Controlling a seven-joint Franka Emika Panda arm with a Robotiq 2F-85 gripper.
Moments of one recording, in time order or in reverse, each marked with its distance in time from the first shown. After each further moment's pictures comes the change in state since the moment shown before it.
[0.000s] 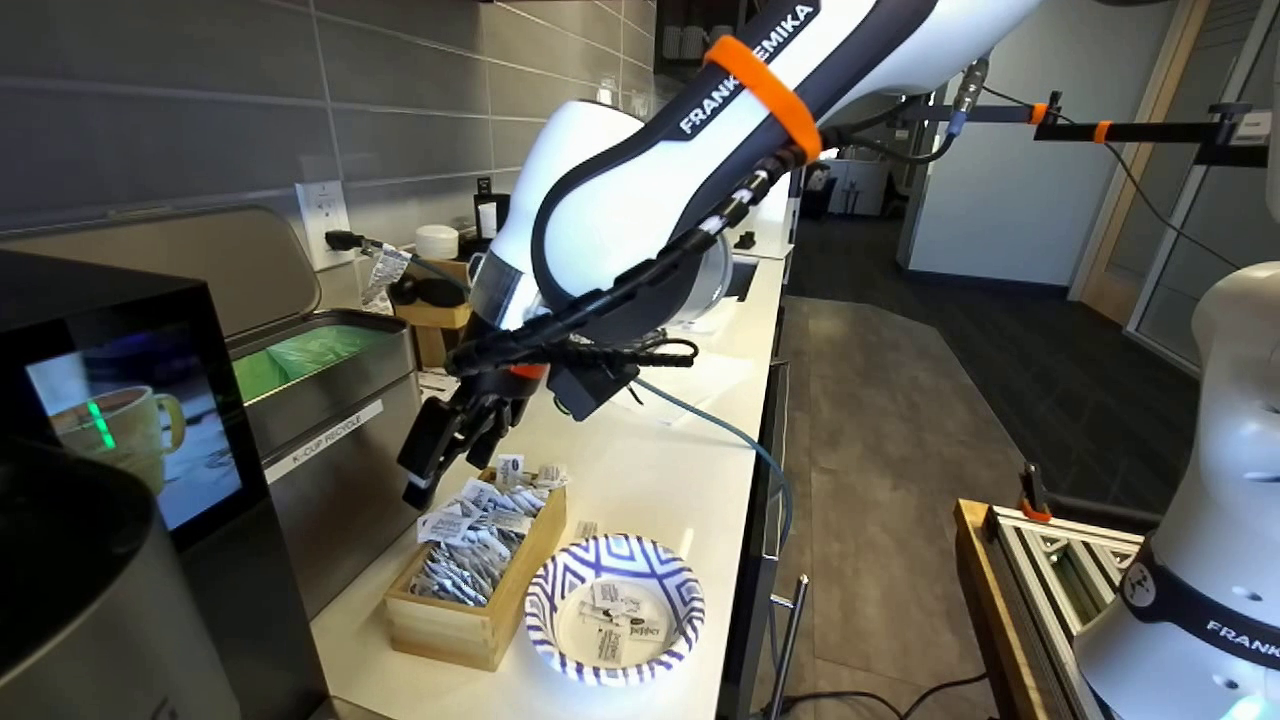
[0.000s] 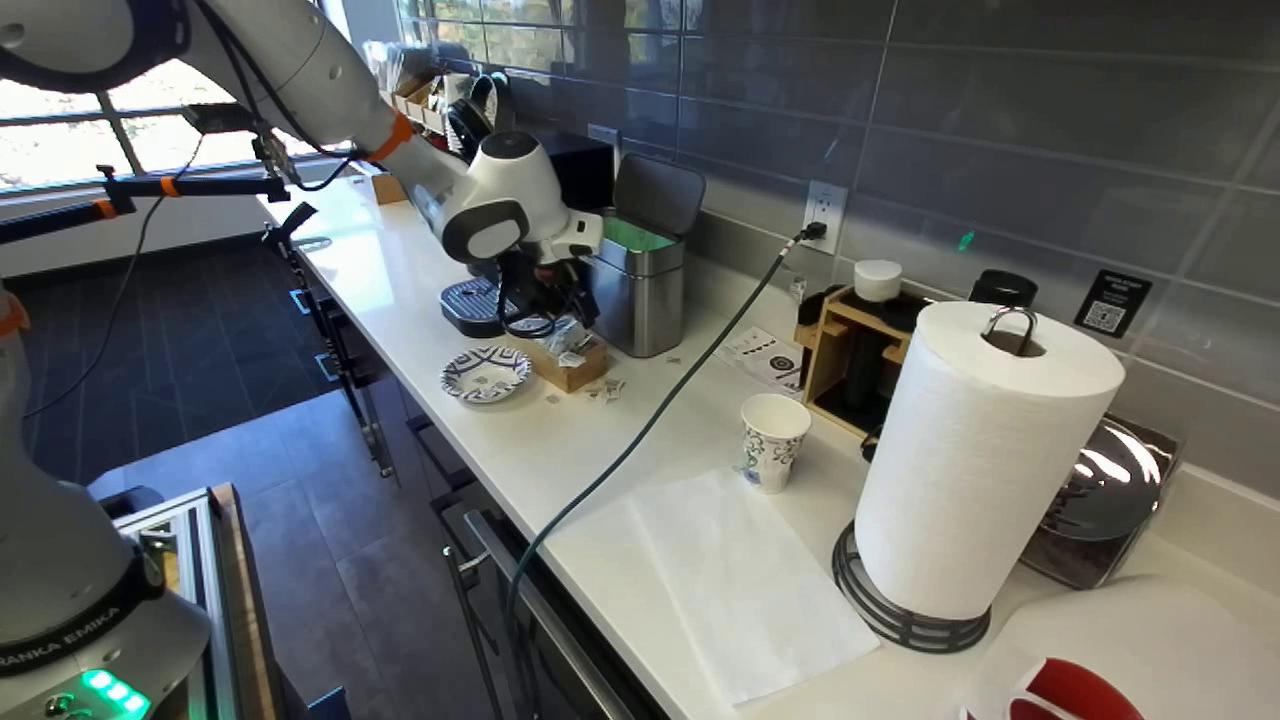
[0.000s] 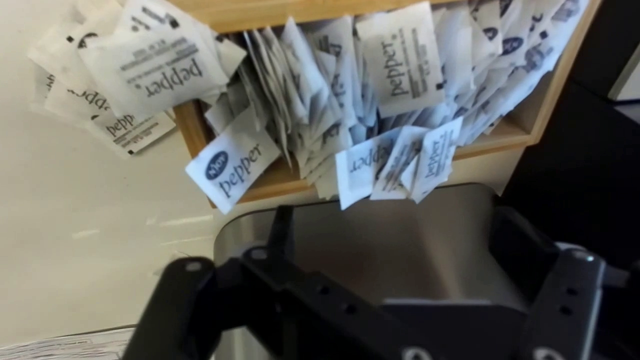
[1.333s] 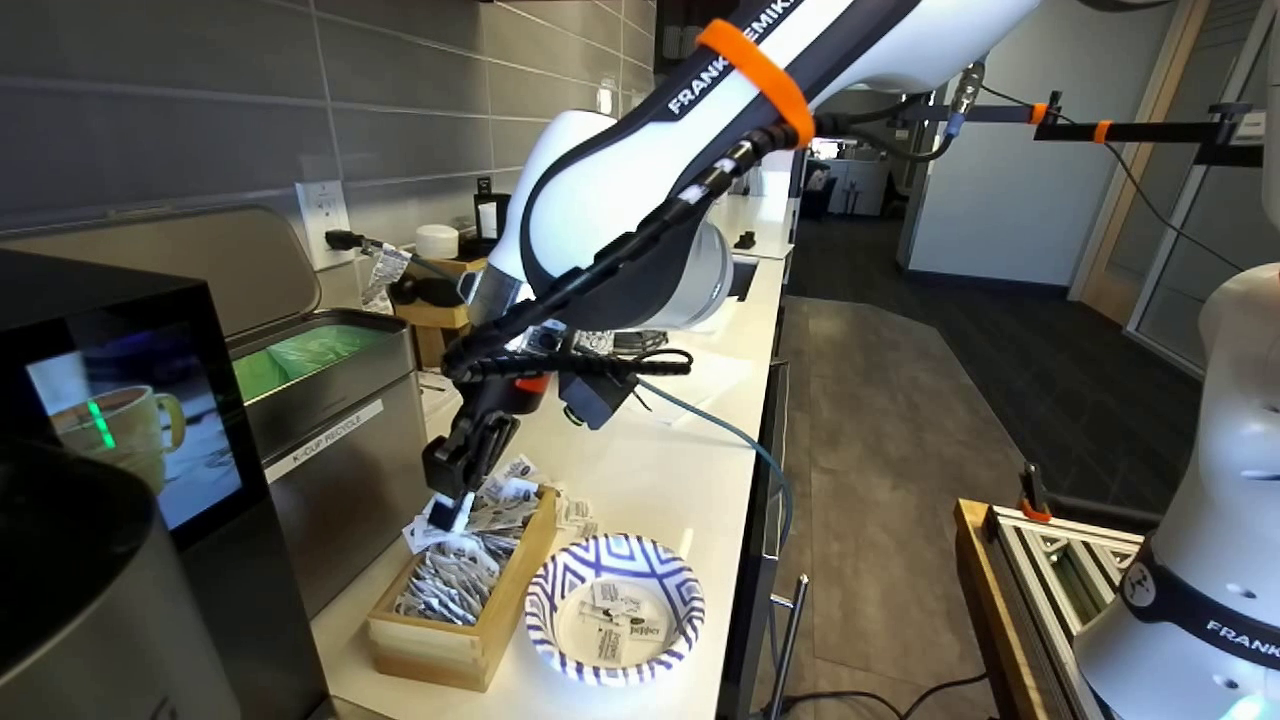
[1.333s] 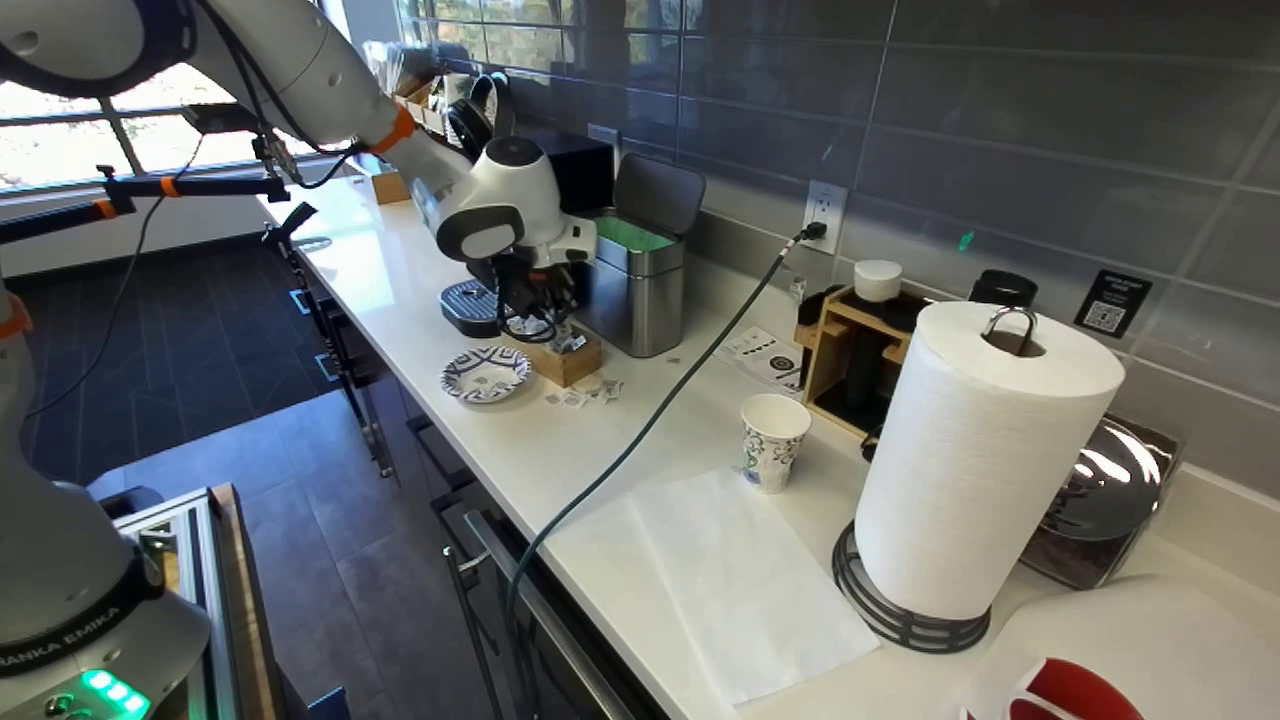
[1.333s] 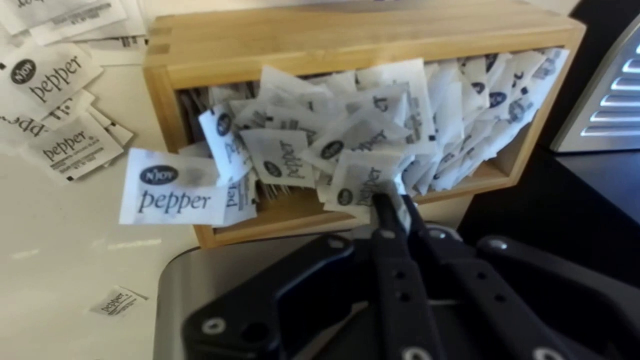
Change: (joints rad) arm -0.054 0.006 0.078 0.002 0.096 -0.062 -0.148
